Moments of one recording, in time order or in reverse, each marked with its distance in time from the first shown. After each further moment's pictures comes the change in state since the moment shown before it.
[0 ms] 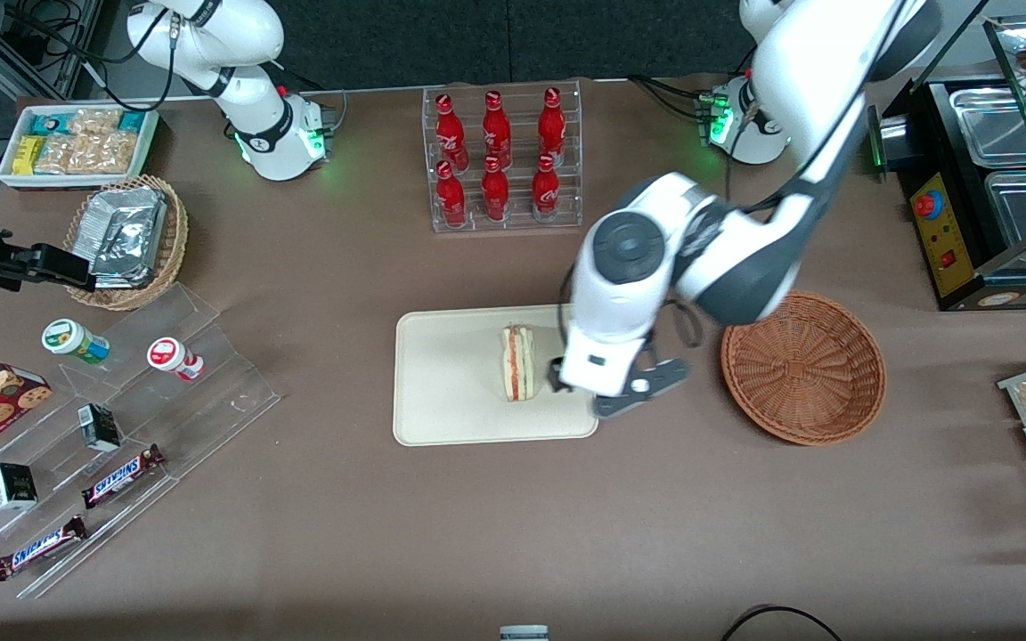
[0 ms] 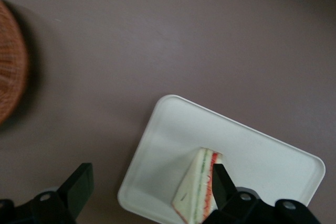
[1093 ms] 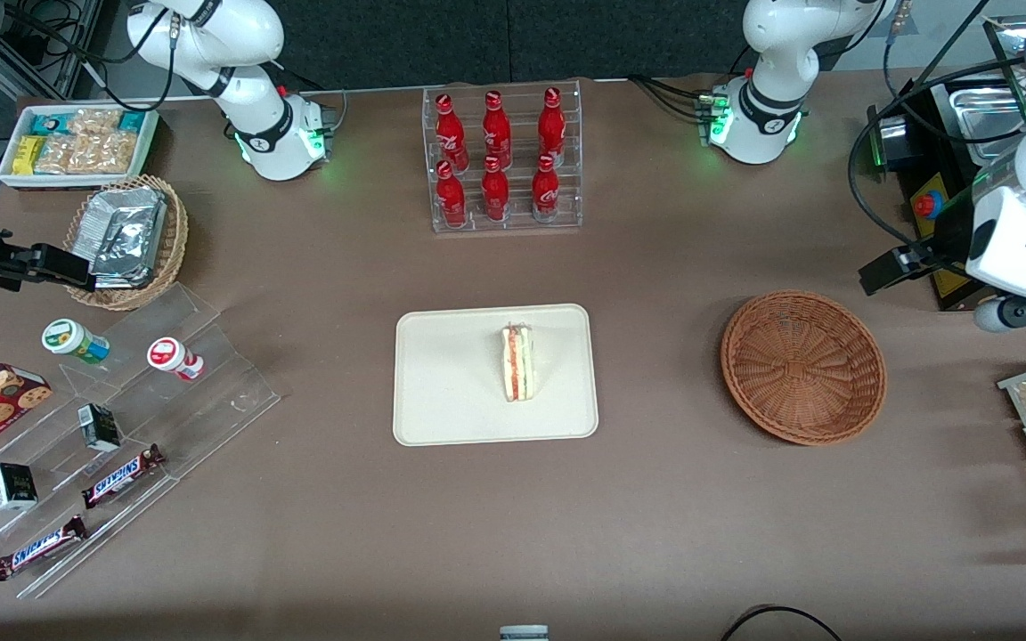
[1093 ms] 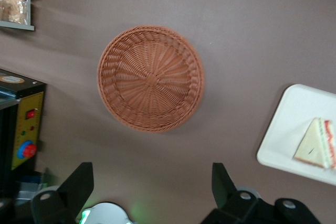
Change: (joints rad) arm 0.508 -0.403 0.006 -0.077 -0.214 -0.429 0.705
